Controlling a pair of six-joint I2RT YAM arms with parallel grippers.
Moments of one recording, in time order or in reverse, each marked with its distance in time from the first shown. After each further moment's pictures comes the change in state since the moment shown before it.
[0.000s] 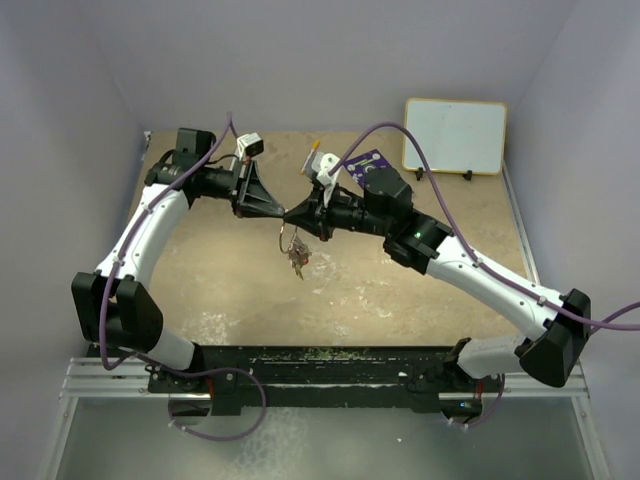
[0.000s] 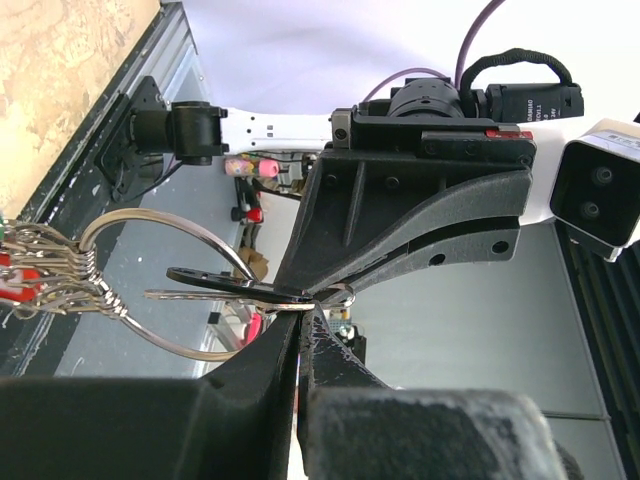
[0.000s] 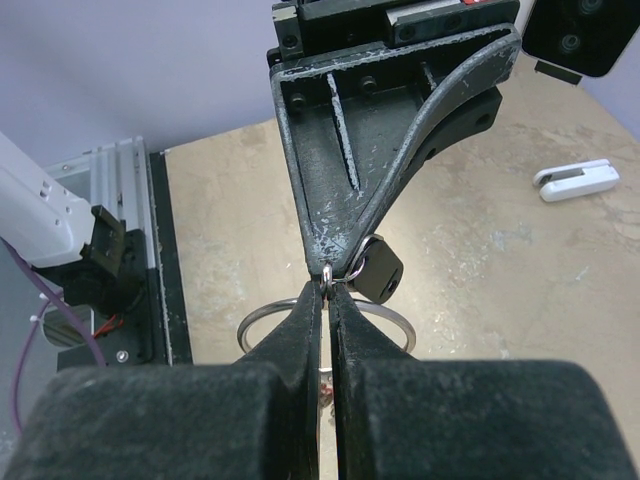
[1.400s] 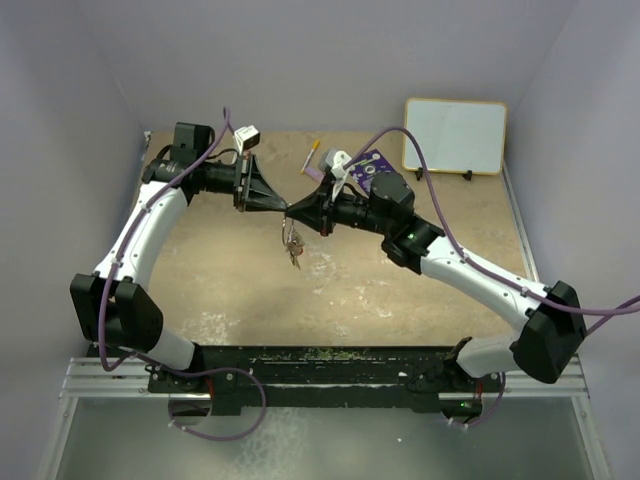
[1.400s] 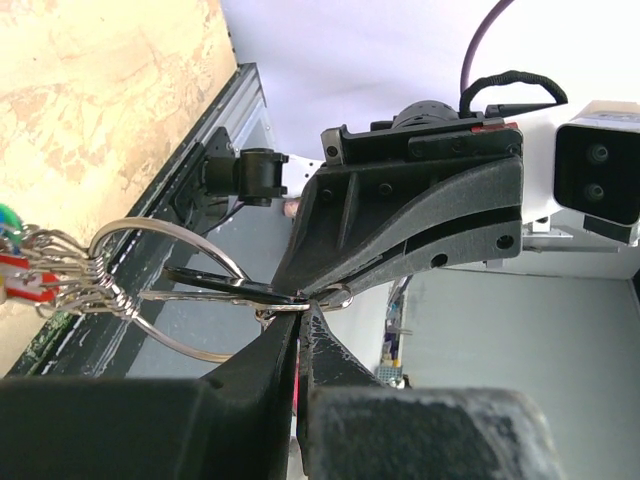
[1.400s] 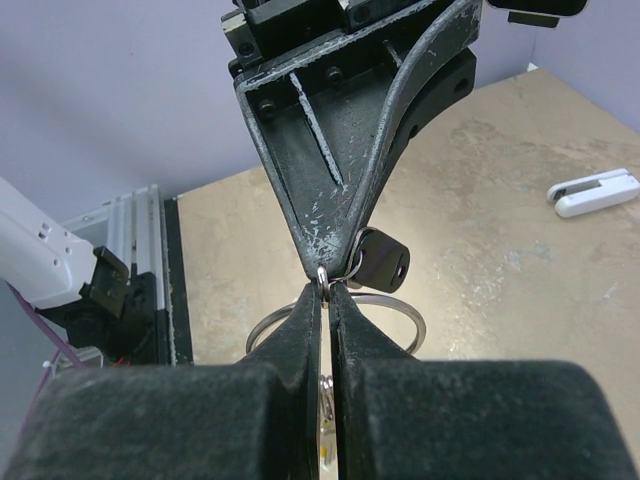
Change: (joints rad) left arm -0.005 0.000 0.054 -0.006 -0.154 0.026; right arm -0.070 0.040 -0.136 0.274 -0.060 0.132
